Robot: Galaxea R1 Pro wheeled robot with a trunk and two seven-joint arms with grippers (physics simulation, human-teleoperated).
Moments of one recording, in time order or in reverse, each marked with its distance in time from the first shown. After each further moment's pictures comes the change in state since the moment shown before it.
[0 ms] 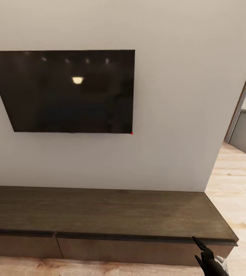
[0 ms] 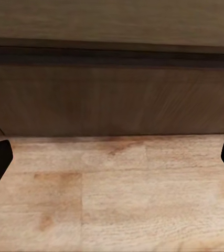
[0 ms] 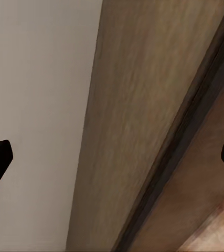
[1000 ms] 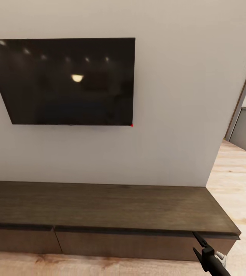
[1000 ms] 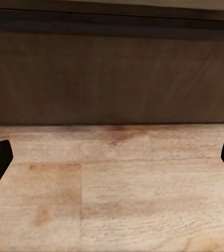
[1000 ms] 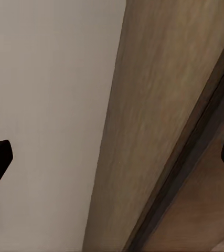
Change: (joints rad) left arm 0.000 0.000 0.000 0.005 -0.003 0.000 -0.001; right arm 0.000 0.000 -0.002 0.002 0.002 0.001 0.160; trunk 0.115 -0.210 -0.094
